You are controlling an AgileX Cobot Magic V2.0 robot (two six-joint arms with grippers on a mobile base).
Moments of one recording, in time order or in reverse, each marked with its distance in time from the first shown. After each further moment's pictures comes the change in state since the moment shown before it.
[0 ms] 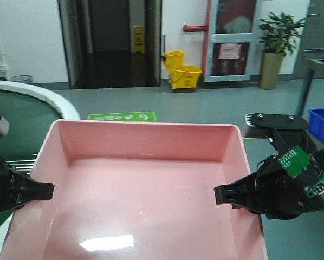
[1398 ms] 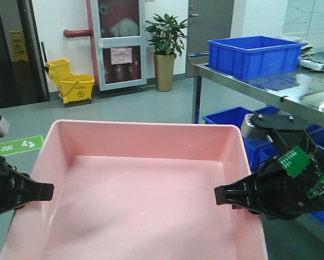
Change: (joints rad) left arm 0.000 0.000 0.000 0.000 0.003 0.000; right arm 0.000 0.000 0.000 0.003 0.005 0.000
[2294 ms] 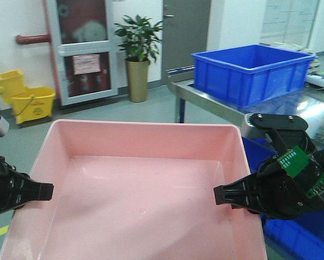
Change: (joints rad) left arm 0.000 0.000 0.000 0.001 0.000 0.000; right arm 0.000 0.000 0.000 0.001 -0.003 0.000
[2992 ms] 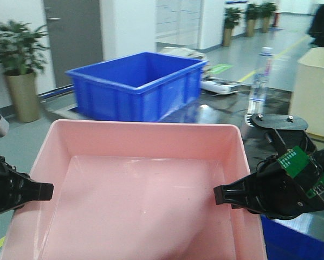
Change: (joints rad) left arm 0.000 0.000 0.000 0.000 0.000 0.000; right arm 0.000 0.000 0.000 0.000 0.000 0.000
